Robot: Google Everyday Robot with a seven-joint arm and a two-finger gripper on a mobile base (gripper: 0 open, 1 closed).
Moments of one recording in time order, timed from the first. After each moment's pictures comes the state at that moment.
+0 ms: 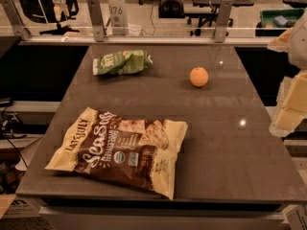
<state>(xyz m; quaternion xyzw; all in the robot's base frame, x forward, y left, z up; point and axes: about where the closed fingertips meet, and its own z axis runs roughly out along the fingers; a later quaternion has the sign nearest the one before) 0.438 -0.216 0.978 -0.60 0.78 -0.04 0.16</state>
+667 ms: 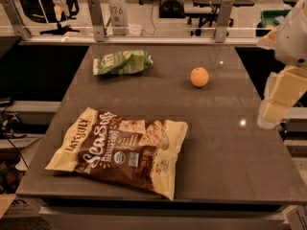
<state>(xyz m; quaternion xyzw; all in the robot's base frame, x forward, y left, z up) 0.458 -0.207 0.973 -0.61 0.77 -0.03 0.17</state>
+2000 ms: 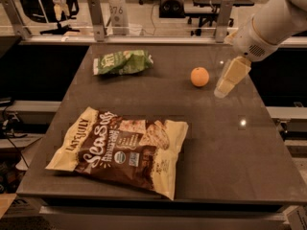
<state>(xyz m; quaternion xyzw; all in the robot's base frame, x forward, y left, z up) 0.609 -0.182 0.908 -0.59 0.76 0.03 0.26</state>
